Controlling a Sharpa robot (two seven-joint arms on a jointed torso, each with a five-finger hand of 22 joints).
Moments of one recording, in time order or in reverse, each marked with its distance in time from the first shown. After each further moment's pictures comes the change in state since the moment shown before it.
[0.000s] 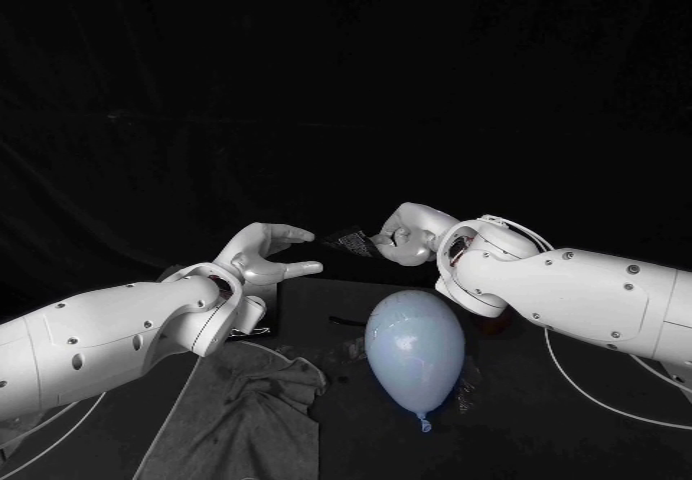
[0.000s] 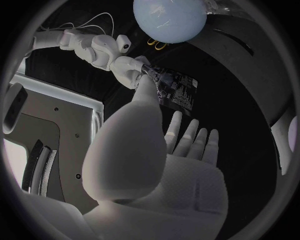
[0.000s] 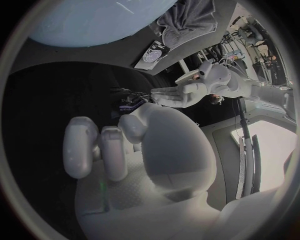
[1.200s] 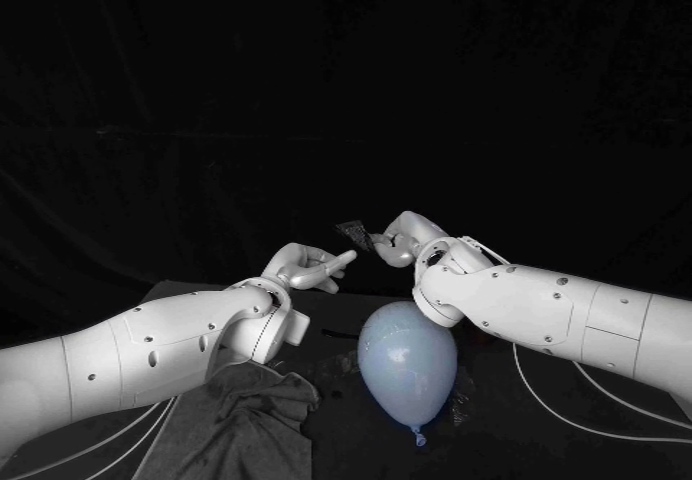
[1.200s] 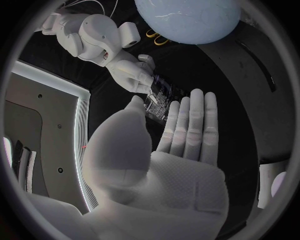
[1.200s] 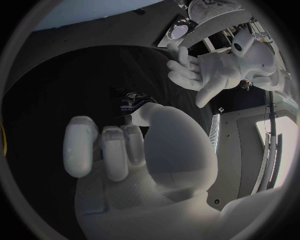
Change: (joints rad) left arm -0.005 0.251 0.001 -0.132 0.140 -0.075 -0.157; left_hand -0.367 0.124 0.066 -0.004 0.002 0.210 0.038 0.122 0.033 0.509 -0.147 0.146 0.043 0.700 -0.183 0.512 0.312 0.095 0.650 -0.071 0.349 0.154; right arm -0.053 0.133 0.002 -0.178 0.044 -0.225 -0.184; right_hand -0.045 -0.016 0.062 -0.029 -0.002 -0.011 -0.003 0.031 0.000 0.015 -0.014 0.354 0.310 0.007 -0.006 0.000 0.000 0.000 -0.004 -0.003 -0.010 0.000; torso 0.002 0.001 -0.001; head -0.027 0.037
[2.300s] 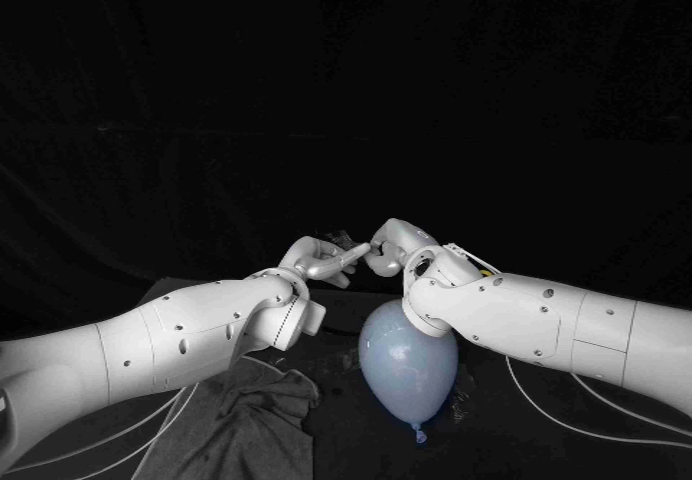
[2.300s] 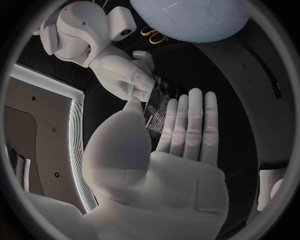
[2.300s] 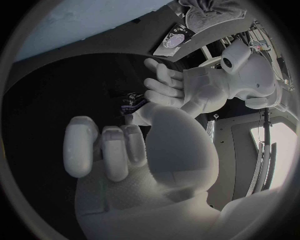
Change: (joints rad) left arm 0.003 0.084 0.023 -0.068 -0.038 -0.023 -0.078; left_hand 0.000 0.003 -0.067 0.001 0.000 0.049 -0.045 0.076 0.031 0.071 -0.038 0.033 0.022 0.033 -0.033 0.033 0.043 -0.002 0.013 -0.013 0.020 0.002; right arm -0.026 0.022 0.000 0.026 -0.090 0.012 -0.025; right_hand -0.032 -0.011 0.032 -0.016 0.008 -0.006 0.003 0.031 0.000 0.000 0.000 -0.003 -0.003 0.000 0.000 0.000 0.000 0.000 0.002 -0.002 0.000 0.000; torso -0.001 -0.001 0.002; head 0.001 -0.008
